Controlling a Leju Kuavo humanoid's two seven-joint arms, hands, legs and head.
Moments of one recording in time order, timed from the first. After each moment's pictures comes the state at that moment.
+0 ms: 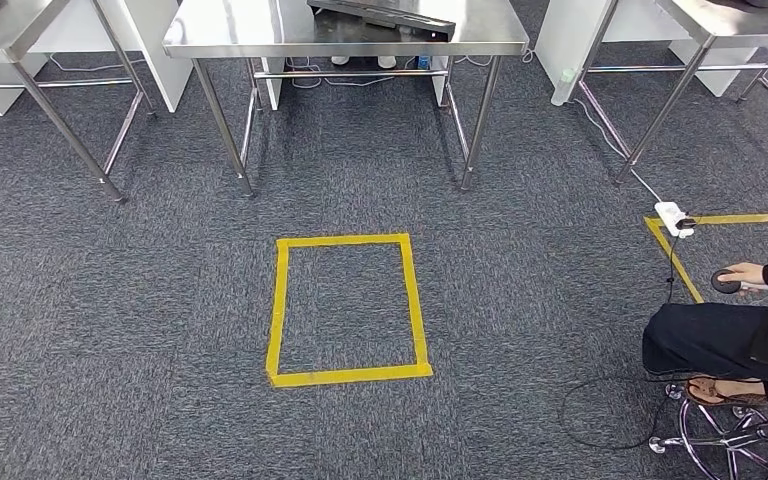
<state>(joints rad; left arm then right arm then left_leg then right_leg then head) -0.08 -0.11 1.06 -0.23 -0.68 0.42 -0.20 -0.06 0.09 -0.42 -0.21 0.49 -0.62 -0.09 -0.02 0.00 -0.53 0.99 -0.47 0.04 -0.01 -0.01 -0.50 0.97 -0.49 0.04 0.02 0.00</state>
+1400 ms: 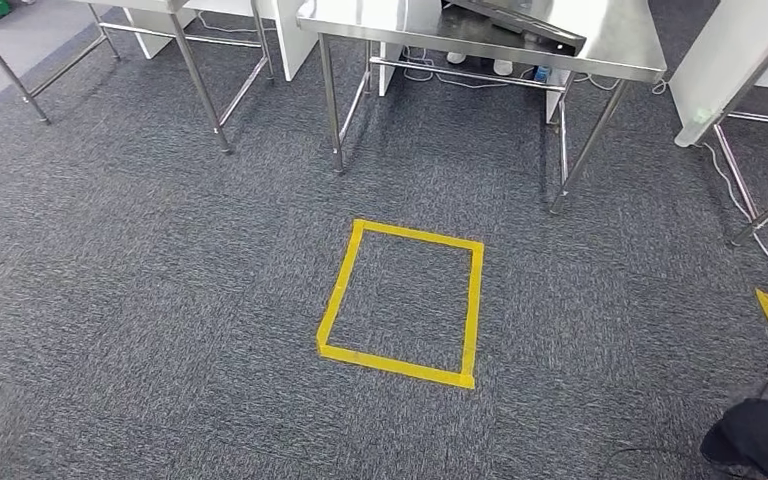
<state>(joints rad) -0.08 -0.11 1.07 -0.23 -0.67 0.44 -0.20 -0.06 0.08 -0.42 -0.21 0.53 -0.58 -0.09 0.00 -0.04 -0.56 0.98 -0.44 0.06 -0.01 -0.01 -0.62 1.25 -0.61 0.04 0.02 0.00</state>
